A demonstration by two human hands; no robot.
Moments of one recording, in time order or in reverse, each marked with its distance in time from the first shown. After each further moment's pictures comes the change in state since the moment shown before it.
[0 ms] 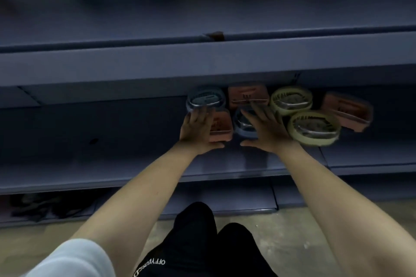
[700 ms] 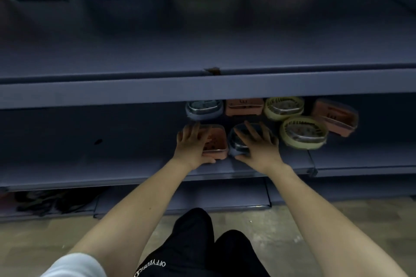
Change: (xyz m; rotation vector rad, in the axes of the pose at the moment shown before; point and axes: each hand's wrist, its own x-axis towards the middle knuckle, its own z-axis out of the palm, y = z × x) left_hand -0.037 0.004 -0.008 -0.035 -0.142 -0.055; right_hand -0.050 -0.031 -0.012 -0.016 -0.077 0.076
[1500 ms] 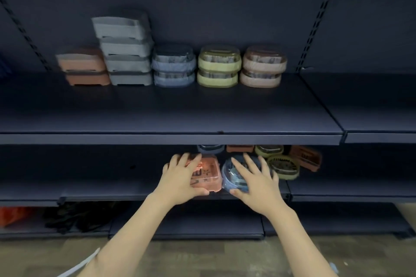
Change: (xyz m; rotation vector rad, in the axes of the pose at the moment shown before) left_hand -0.193 0.014 -0.176 -0.110 0.065 -0.054; right_hand -0.167 -0.082 -0.179 0.132 0.020 -0.001
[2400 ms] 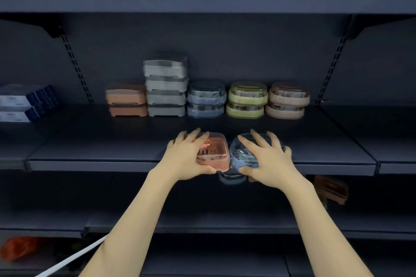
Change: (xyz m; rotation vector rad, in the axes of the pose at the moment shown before) left_hand 0.000 -0.061 -0.135 0.060 0.233 0.089; right_hand 0.039 -0.100 -0.113 -0.106 0.194 -0.062
